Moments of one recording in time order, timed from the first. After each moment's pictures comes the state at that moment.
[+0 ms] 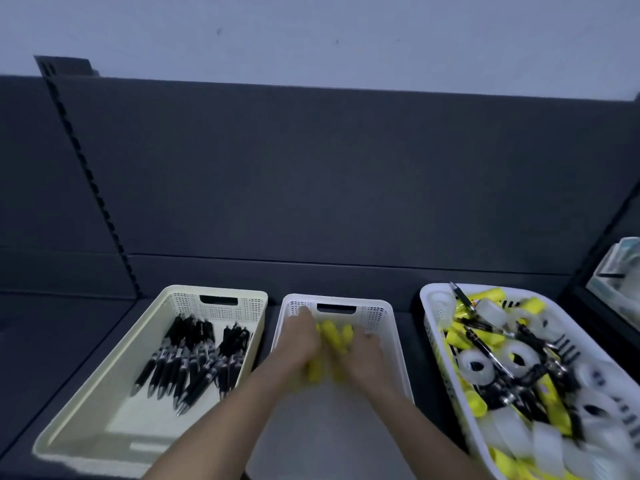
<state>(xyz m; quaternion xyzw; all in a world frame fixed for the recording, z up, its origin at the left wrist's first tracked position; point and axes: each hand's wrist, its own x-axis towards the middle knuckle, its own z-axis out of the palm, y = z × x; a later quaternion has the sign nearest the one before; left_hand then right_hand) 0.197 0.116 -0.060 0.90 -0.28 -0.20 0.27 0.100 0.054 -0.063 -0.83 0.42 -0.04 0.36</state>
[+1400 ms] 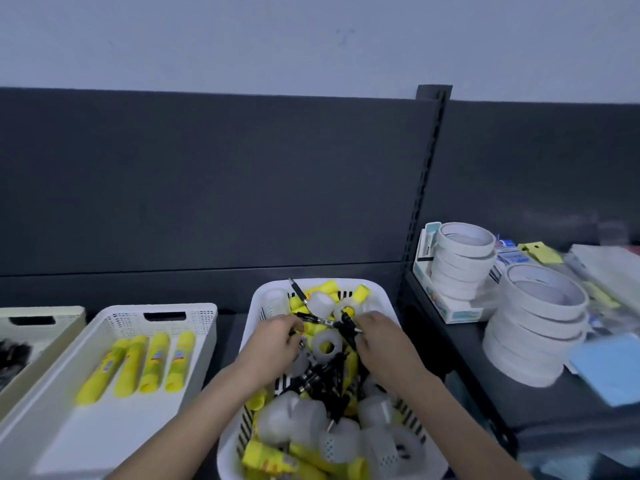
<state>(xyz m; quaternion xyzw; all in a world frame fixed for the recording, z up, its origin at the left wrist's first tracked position) -0.004 -0.038 -0.022 0.84 -0.48 -0.09 0.25 -0.145 -0.162 -0.026 -0.94 0.30 -0.11 0.12</state>
